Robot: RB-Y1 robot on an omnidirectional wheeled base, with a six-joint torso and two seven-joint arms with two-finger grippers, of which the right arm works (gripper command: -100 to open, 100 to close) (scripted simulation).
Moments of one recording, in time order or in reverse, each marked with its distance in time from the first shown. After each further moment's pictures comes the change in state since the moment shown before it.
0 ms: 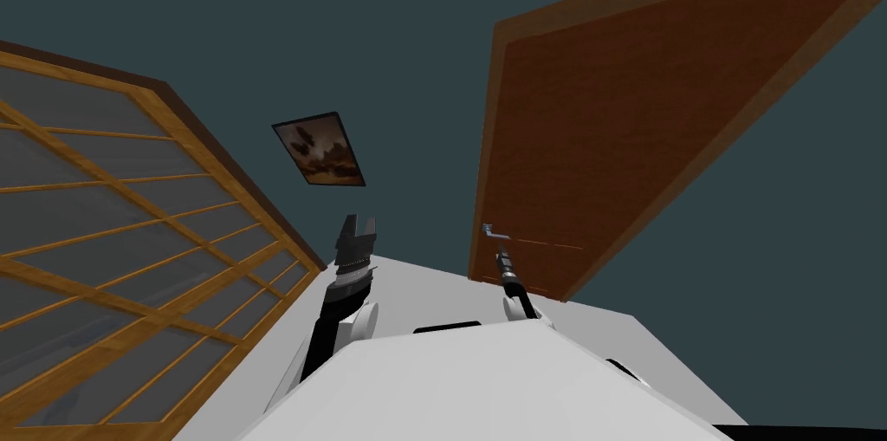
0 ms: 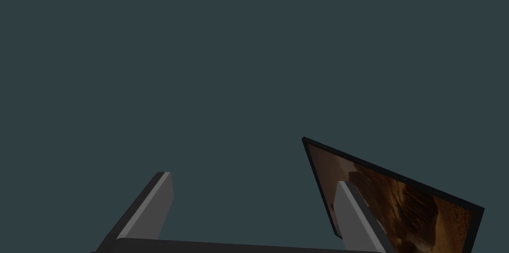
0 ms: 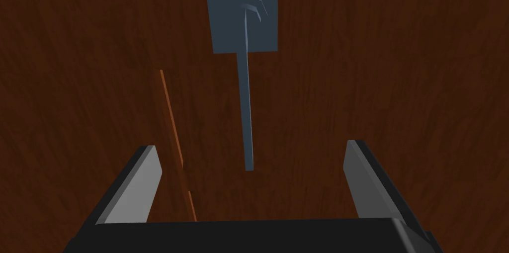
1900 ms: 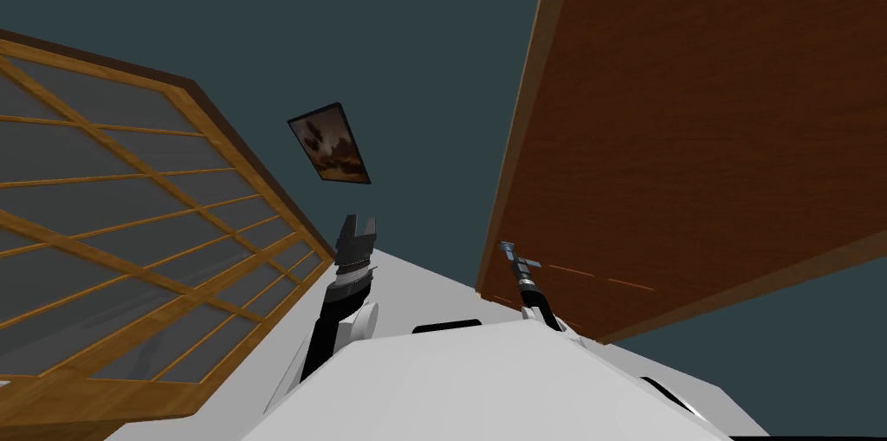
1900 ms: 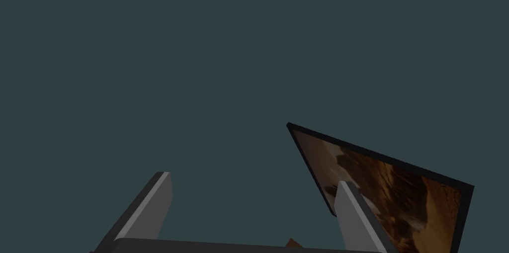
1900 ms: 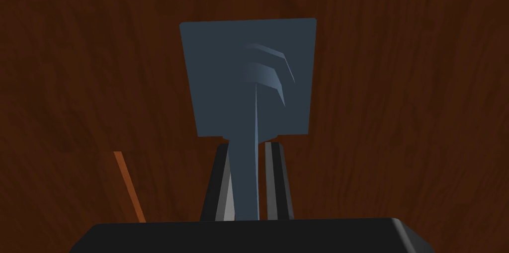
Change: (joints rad) arm 0.061 -0.104 -0.014 0.015 -0.018 -0.042 -0.109
